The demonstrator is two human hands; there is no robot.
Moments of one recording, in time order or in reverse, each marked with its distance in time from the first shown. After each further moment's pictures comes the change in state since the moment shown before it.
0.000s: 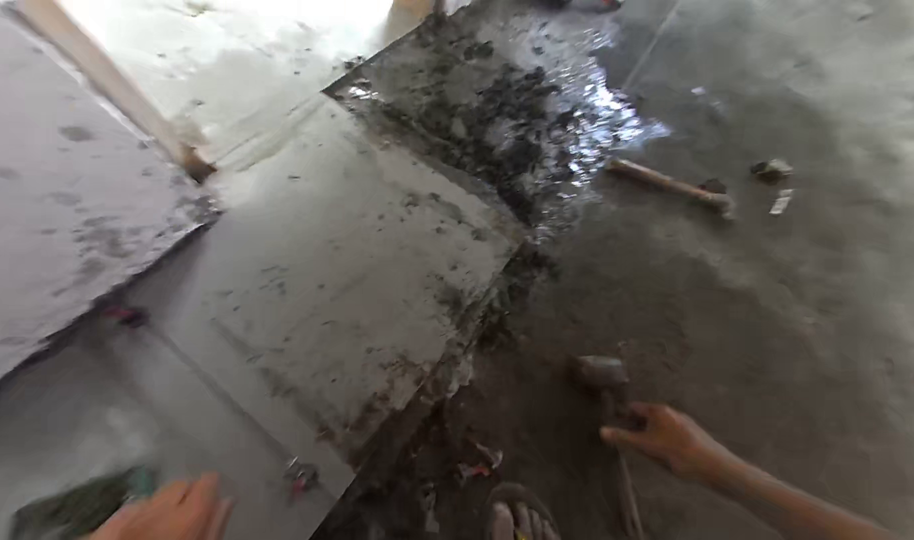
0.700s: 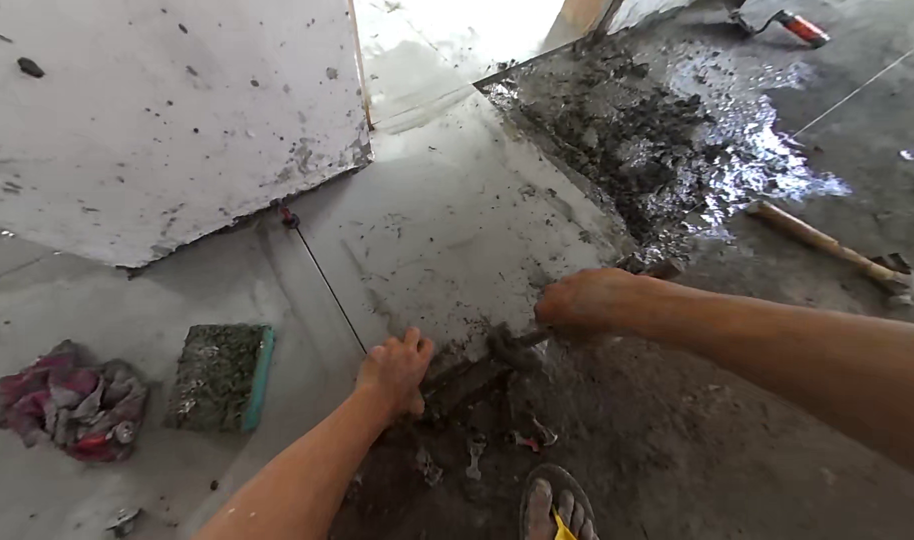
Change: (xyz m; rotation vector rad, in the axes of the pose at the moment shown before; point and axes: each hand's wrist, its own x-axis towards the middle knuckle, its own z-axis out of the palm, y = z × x) left_hand 0.099 0.092 0.068 -0.204 -0.097 0.009; right_hand -0.076 -0.356 -0.033 -1.385 -0.029 -0.567
